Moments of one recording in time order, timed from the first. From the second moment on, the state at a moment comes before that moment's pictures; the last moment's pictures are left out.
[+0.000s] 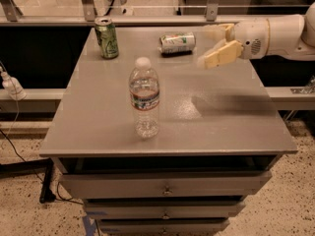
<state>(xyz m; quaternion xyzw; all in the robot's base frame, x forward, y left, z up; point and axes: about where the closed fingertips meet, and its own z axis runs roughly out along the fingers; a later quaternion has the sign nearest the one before) 0.614 -0.120 0.958 -0.47 0.62 0.40 0.48</state>
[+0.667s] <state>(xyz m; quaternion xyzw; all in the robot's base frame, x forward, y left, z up) 0.628 -0.211 0.974 -0.47 0.65 0.32 0.51</state>
